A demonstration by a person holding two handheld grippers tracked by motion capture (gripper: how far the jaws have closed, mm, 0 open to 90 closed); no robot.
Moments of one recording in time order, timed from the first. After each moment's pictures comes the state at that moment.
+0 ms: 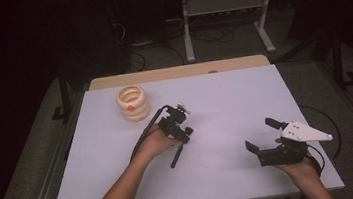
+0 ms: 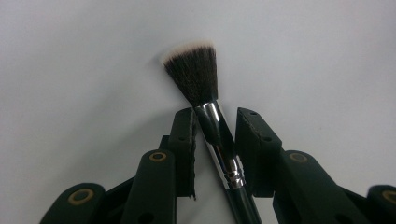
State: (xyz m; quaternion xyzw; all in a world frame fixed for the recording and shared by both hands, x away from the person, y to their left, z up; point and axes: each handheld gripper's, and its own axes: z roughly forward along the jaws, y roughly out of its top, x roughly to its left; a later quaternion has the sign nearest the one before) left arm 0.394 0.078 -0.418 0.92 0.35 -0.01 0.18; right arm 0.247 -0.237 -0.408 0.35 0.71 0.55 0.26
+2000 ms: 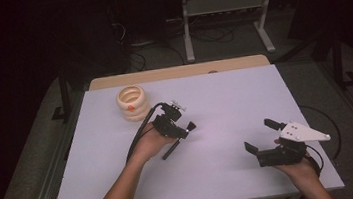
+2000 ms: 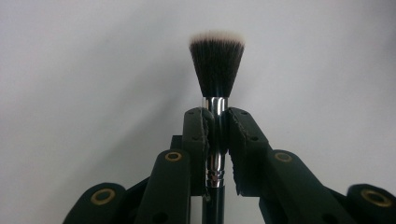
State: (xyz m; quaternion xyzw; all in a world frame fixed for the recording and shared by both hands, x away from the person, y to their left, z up) left arm 0.384 0.095 -0.395 0.91 0.32 0.01 0.26; right arm 0.248 -0.235 -0.410 0.36 0.72 0.54 0.25
